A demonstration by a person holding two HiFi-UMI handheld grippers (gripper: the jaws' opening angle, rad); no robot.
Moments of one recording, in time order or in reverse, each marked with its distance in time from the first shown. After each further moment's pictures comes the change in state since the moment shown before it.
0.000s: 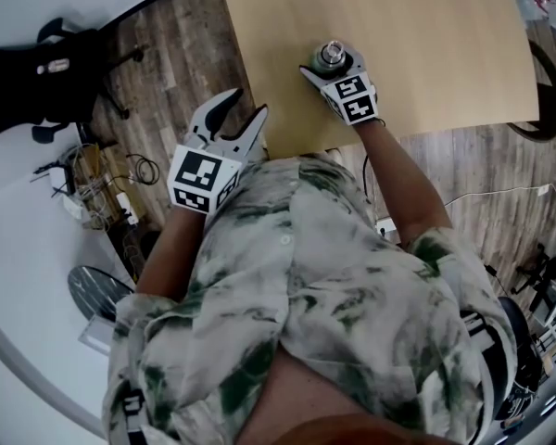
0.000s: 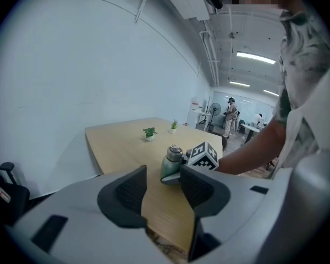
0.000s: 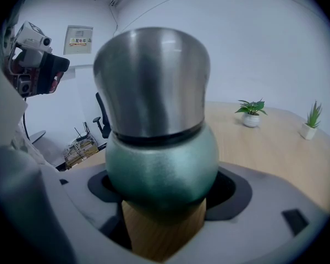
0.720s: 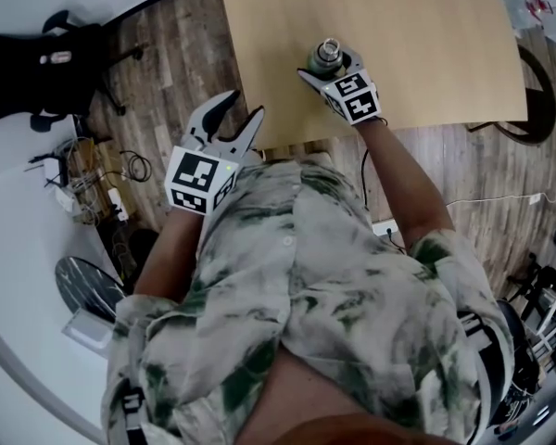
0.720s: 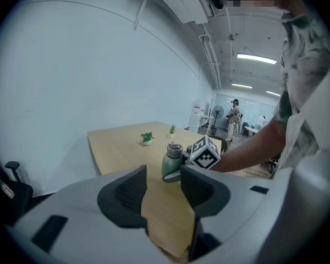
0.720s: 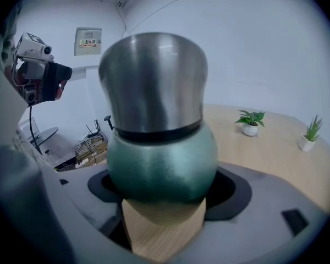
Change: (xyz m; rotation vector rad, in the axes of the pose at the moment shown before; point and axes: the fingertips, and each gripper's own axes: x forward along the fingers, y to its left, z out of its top) left arm -0.032 -0.046 0.008 -0.007 -0.045 0.039; right arm -0.057 0.017 0.016 -0.057 0.017 0.075
